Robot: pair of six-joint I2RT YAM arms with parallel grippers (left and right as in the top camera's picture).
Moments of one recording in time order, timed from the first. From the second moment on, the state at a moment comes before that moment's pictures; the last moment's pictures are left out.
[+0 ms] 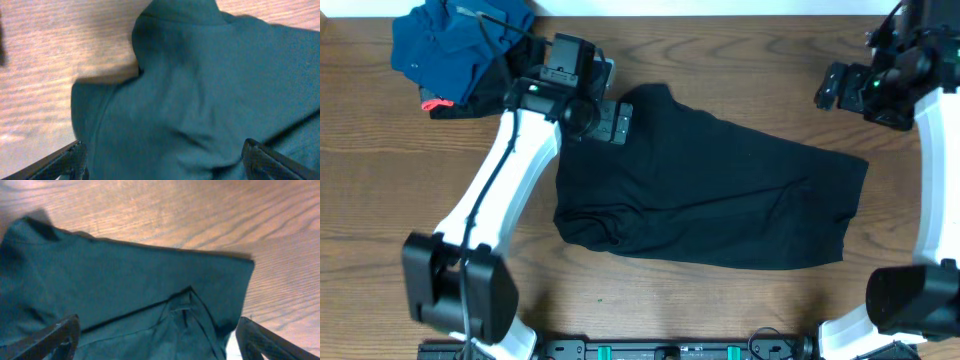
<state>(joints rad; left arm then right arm) -0.29 1.77 1.51 -0.85 0.14 -0.07 -0.12 1.75 1.87 -1.33 -0.11 0.18</state>
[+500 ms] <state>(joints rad) -0.29 1.95 1.51 -0.72 0.14 -0.01 -0.12 1.85 1.63 -1.20 -0.10 0.32</state>
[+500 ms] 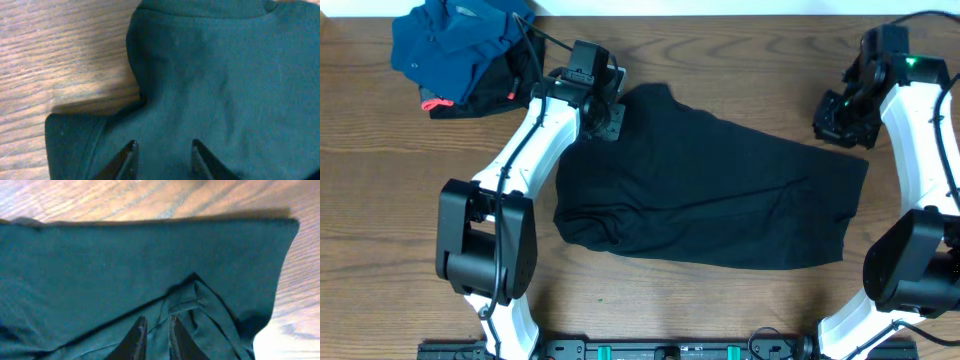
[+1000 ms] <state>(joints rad) -0.37 2.06 1.51 -0.66 0.18 -0.01 -0.12 1.85 1.43 -1.11 -0.09 0.39</state>
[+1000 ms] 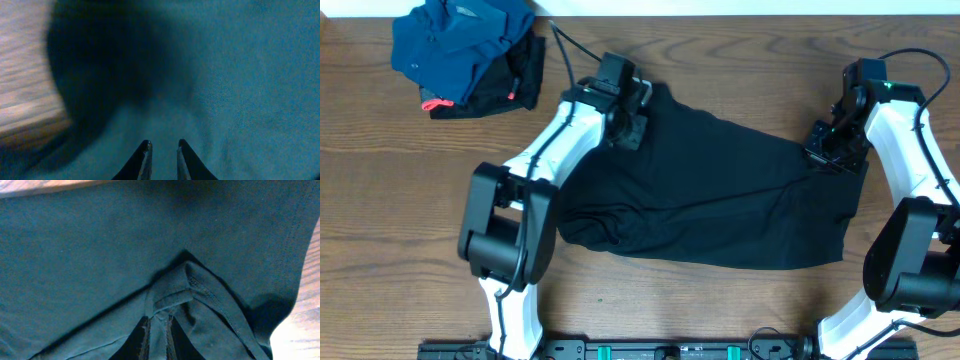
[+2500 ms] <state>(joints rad) -0.38 2.16 1.51 -0.47 0.21 -0.01 -0.13 1.85 1.25 -0.95 -0.03 0.46</state>
